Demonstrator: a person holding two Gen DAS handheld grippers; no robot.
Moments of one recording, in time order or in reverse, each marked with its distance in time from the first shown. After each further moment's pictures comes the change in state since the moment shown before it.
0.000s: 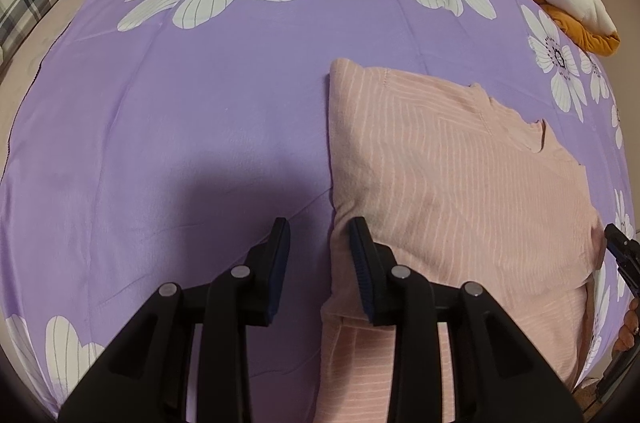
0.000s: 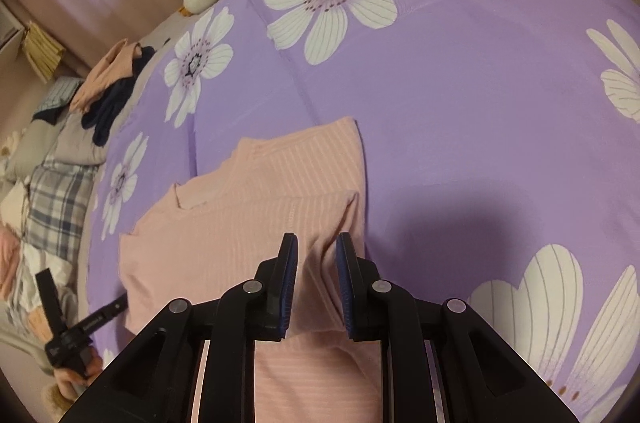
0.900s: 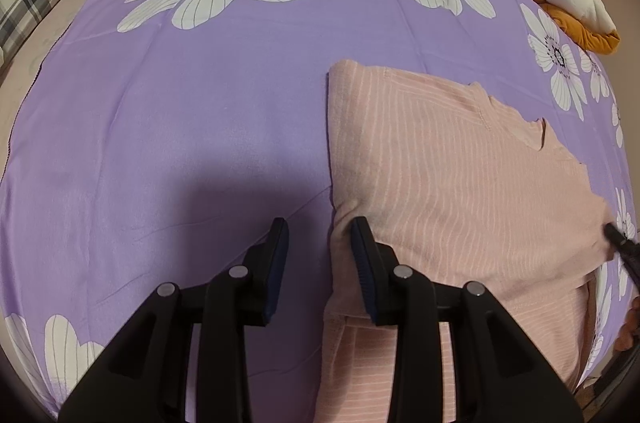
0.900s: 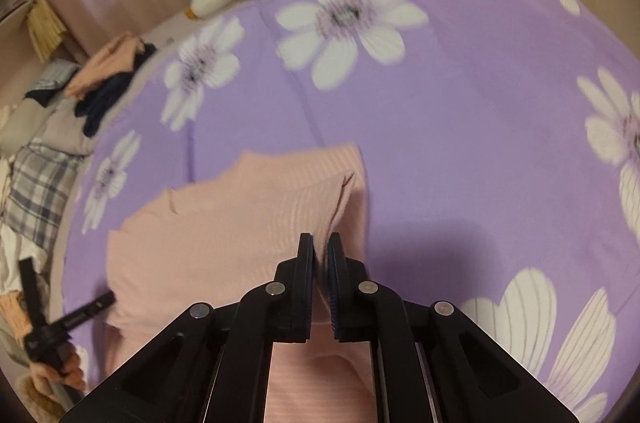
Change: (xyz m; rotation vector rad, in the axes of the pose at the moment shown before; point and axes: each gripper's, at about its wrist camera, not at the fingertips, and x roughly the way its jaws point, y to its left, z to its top) left arm 0.002 -0.002 -0.001 0.007 -0.005 0.003; right arm 0.006 0.010 -0.001 -0.083 -0.053 -0.131
